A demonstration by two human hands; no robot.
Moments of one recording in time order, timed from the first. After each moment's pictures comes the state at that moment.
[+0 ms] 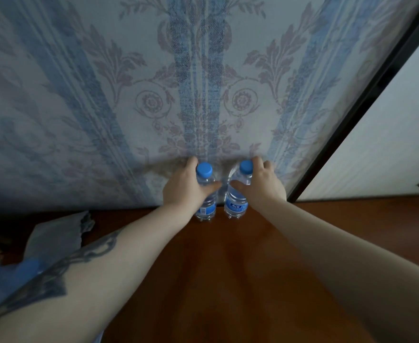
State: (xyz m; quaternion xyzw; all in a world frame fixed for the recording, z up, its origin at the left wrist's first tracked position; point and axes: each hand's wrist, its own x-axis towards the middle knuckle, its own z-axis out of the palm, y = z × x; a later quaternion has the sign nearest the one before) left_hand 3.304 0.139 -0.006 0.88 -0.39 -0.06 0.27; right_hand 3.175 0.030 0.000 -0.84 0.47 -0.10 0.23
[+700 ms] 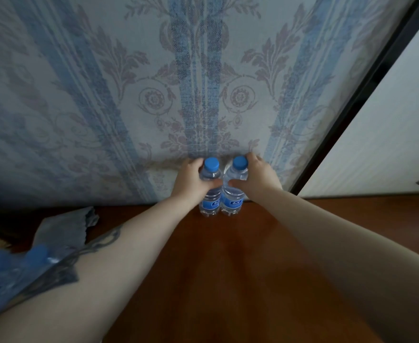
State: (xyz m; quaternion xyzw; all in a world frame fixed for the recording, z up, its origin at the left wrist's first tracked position) left_hand 3.303 0.135 -0.010 0.82 -0.38 -0.18 0.39; right_hand 3.176 0.025 0.005 -0.87 0.42 -0.09 0.25
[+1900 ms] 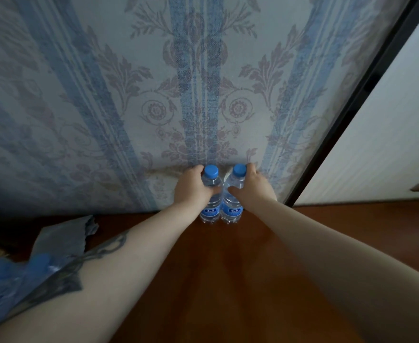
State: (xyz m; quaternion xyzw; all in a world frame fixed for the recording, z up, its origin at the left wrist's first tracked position) left_hand 3.290 0.133 0.008 0.86 -0.34 -0.16 0.35; right_hand 3.180 0.037 0.002 -0.84 0.47 -0.07 0.26
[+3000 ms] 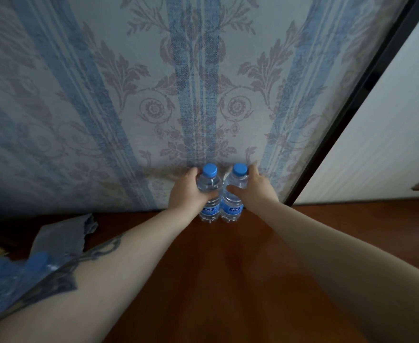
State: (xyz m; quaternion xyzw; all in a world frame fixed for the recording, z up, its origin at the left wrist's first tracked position) left_hand 3.291 0.145 -0.004 0.84 -0.35 -0.17 0.37; right_hand 3.173 0.031 -0.004 -0.83 0.47 -0.07 0.30
